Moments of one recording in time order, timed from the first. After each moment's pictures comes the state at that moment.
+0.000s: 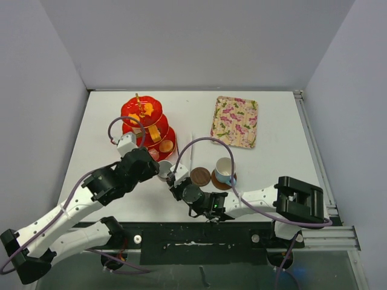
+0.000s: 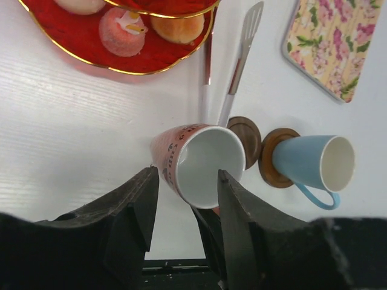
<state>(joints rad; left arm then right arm) -0.84 0.89 0.90 -0.80 -0.51 -1.05 1.33 1.59 0.74 0.57 0.56 0.13</state>
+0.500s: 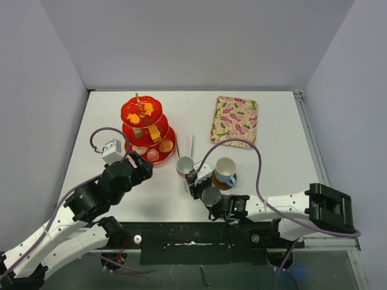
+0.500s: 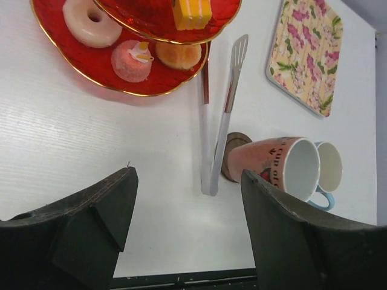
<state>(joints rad) -0.84 0.67 0.79 -0.74 -0.55 -0.98 1.33 1.35 0.57 0.49 0.71 0.19</state>
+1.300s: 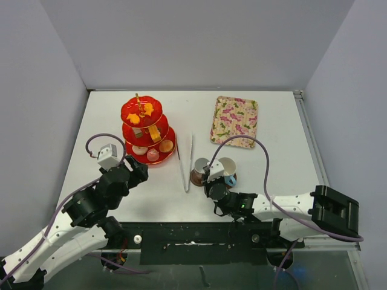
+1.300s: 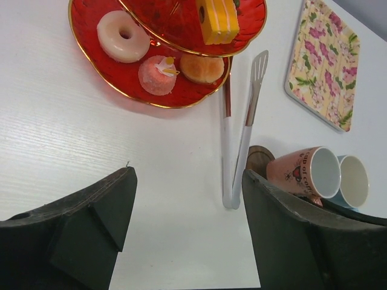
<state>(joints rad) -0.84 0.55 0.71 -0.73 -0.65 -0.93 1.22 1.25 0.44 0.35 0.72 0.30</state>
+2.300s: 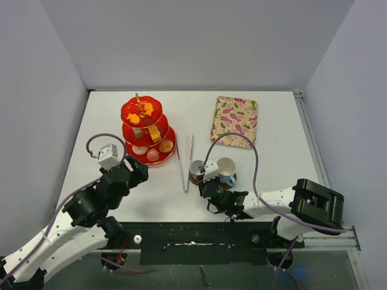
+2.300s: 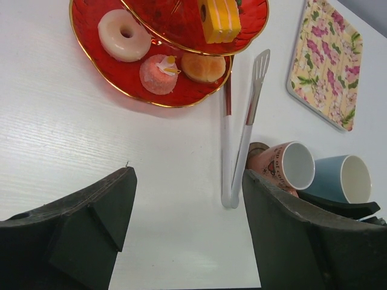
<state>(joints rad) -0.84 0.55 0.71 -0.73 -0.65 -0.93 1.18 1.43 0.46 0.44 0.66 0.35</state>
